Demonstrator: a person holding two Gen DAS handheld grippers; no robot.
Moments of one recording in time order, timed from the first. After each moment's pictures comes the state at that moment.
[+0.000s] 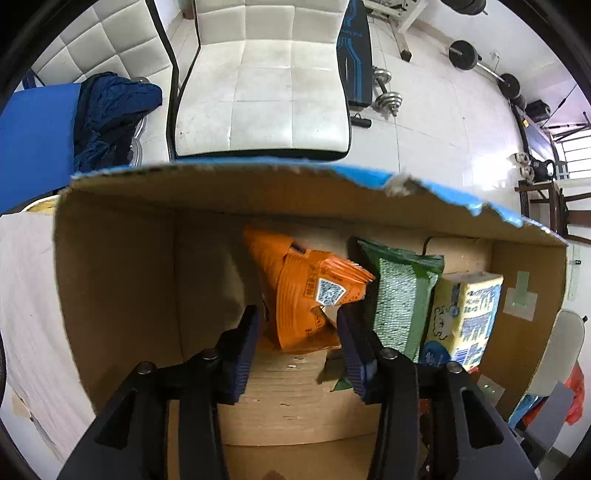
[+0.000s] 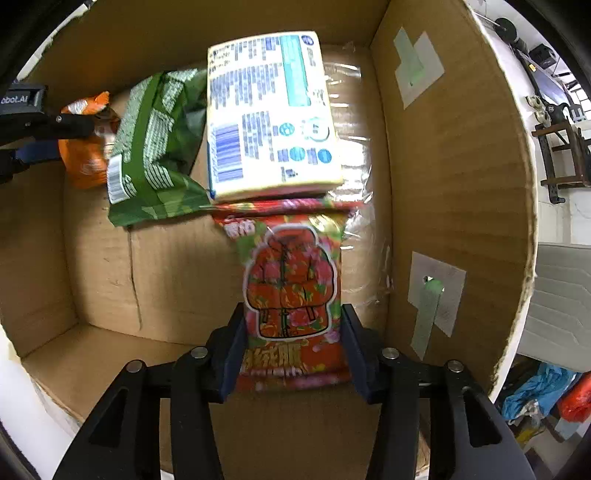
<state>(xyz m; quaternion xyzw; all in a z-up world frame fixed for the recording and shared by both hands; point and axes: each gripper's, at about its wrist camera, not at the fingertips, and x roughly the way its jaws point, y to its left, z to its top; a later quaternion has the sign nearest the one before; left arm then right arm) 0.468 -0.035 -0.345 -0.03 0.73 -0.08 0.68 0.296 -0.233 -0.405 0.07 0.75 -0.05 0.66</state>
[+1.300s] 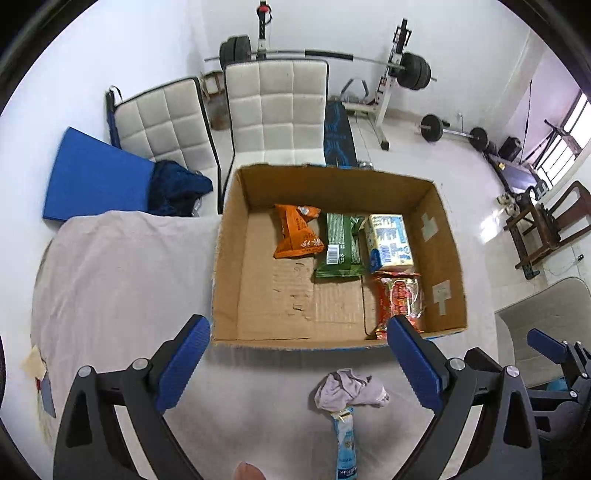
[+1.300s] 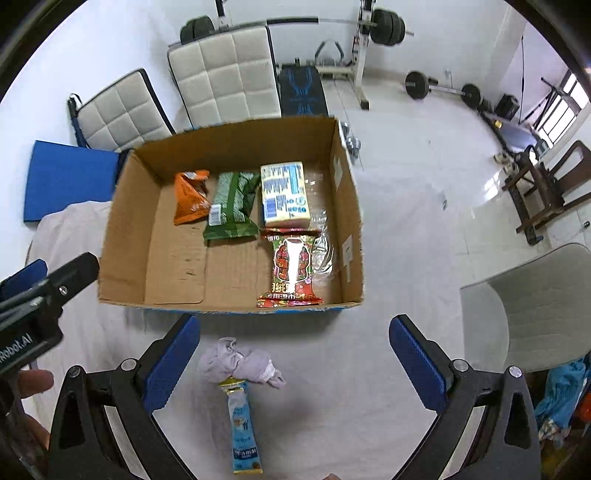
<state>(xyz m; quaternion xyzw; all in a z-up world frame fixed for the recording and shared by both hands) 0.236 -0.017 -0.159 0.01 0.54 -0.06 0.84 0.175 -0.220 -0.206 0.05 0.58 -0.06 0.81</state>
